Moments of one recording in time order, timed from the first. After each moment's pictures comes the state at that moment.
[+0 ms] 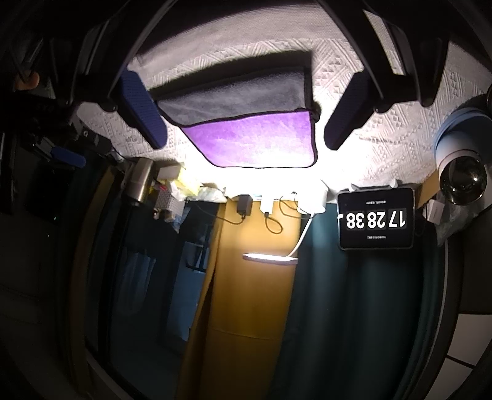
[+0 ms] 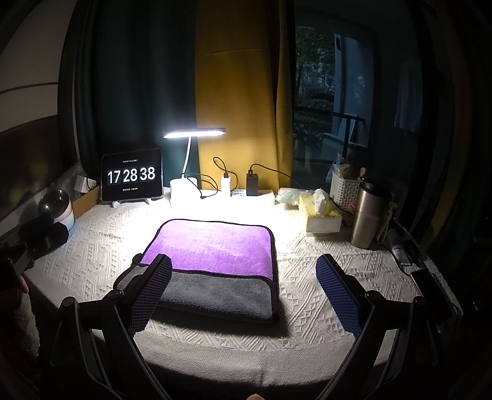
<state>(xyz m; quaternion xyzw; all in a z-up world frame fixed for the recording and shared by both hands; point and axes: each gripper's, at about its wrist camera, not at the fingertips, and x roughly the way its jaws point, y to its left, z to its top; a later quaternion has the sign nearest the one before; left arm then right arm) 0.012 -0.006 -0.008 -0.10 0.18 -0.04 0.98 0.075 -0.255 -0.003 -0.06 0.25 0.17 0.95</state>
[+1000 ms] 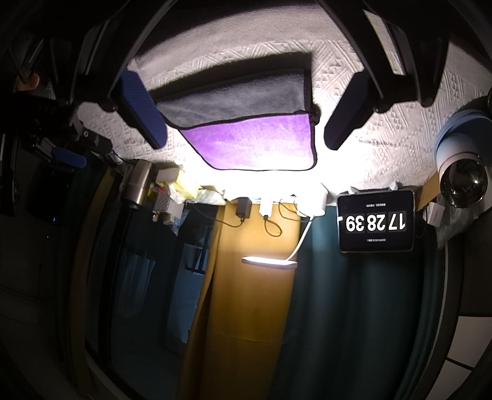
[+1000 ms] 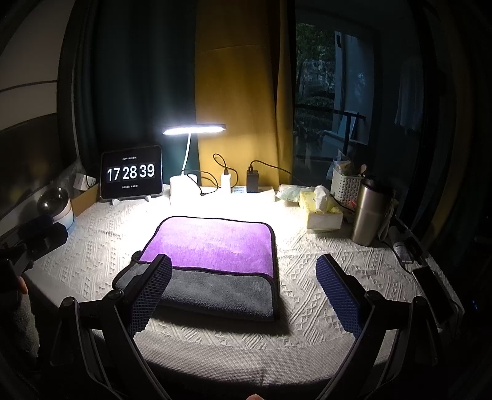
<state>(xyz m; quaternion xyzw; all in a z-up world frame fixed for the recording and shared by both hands) 0.013 -0.004 -0.012 -0.09 0.19 -0.04 0.98 0.076 -0.255 -0.008 -0.06 0.26 0.17 0.95</state>
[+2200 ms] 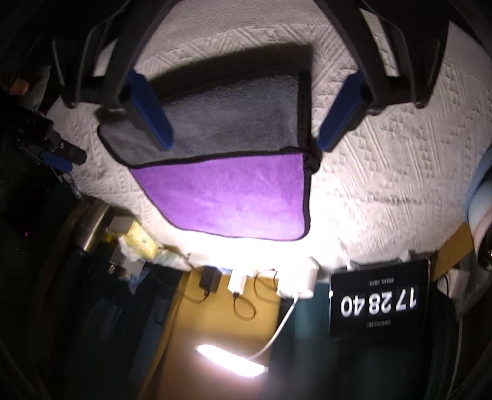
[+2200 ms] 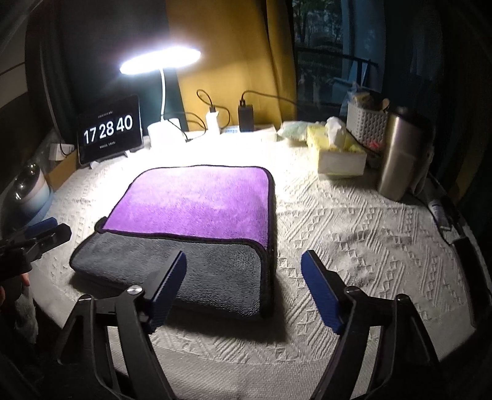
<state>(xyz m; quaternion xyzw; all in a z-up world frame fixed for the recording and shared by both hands) 0.127 0.014 -0.106 -0.13 0.35 -0.01 0.93 0.180 -0.267 -0.096 -0.05 0.39 0.19 0.90</state>
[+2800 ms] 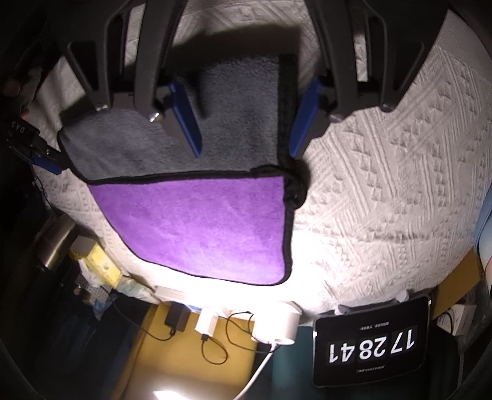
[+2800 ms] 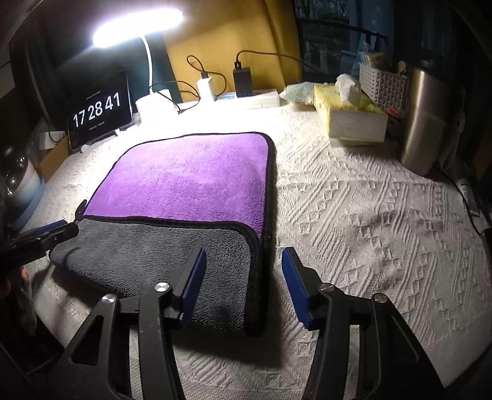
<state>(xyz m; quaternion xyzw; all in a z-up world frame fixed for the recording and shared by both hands) 0.162 0.026 -0.153 -0.13 0.43 0.03 0.89 0.223 -0.271 -0.145 -0.04 0.45 0.20 0.87</state>
